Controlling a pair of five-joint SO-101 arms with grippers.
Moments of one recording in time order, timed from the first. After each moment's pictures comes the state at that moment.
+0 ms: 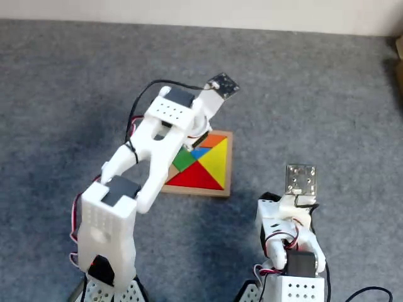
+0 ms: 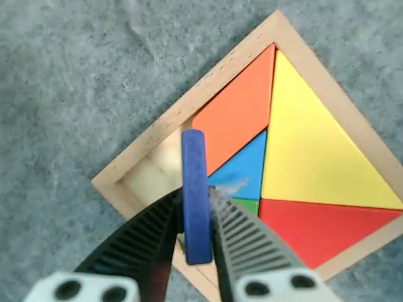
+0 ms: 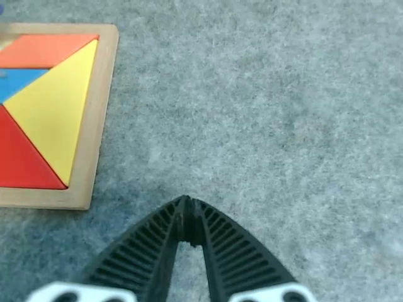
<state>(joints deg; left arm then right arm) 17.9 29.1 -14.5 75.1 -17.1 -2.9 -104.1 96.0 60.3 2.6</state>
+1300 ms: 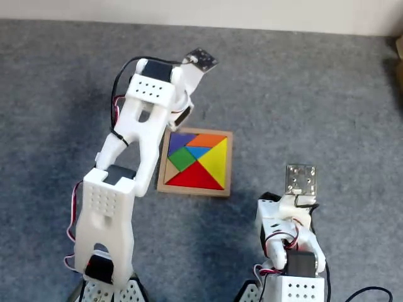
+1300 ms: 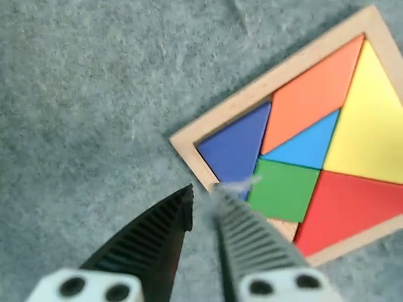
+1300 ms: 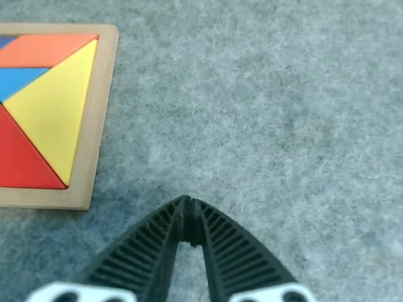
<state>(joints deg) 10.6 37.7 -40.9 95.1 -17.2 -2.9 -104.1 96.0 60.3 2.6</state>
